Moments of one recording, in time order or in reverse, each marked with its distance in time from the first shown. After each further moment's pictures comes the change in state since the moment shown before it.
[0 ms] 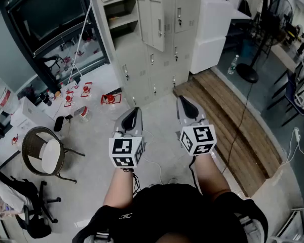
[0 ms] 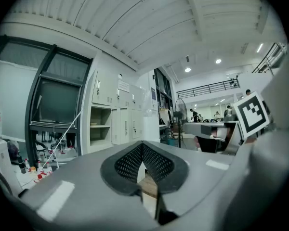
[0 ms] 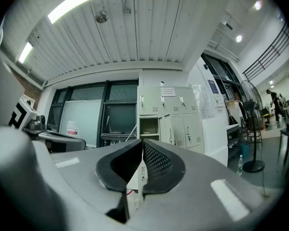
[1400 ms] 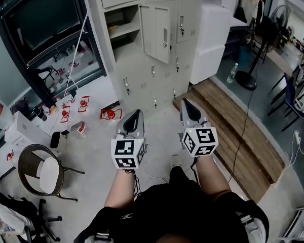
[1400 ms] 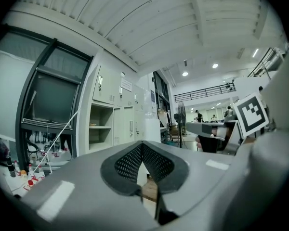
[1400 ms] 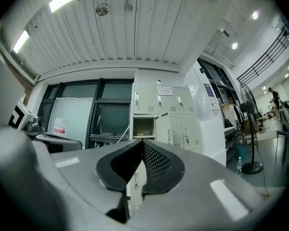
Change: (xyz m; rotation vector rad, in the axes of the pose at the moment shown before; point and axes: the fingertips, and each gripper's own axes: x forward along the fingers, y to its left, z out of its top) left arm 0.073 0.094 -0.024 -0.010 -0.036 -0.055; right arm 0.104 0.002 -0.027 -0.008 -0.037 -0.091
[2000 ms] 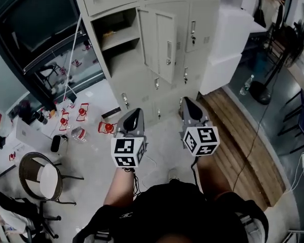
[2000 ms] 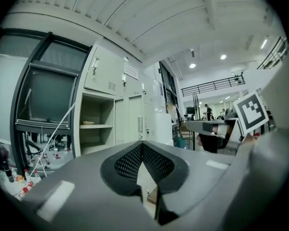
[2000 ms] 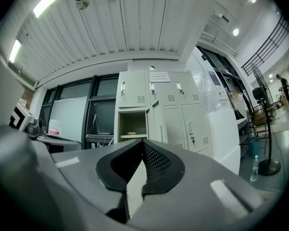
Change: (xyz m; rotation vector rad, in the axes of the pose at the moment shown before) left arm 0.229 0.056 0.008 0.010 0.055 0.086; right arm 0.211 -0.131 -0.012 0.046 0.038 0.081
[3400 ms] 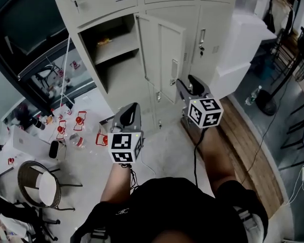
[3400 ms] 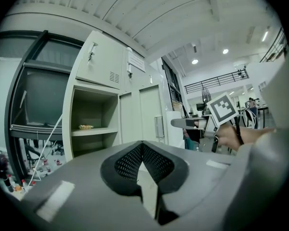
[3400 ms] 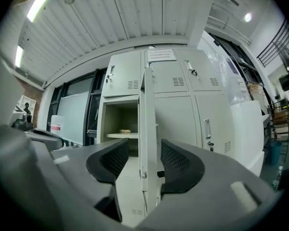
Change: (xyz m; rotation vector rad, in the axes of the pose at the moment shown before) left arm 0.149 0.071 0.018 0.034 0.010 0.045; right arm 0.218 -0.093 0.002 -0.022 0.077 0.148
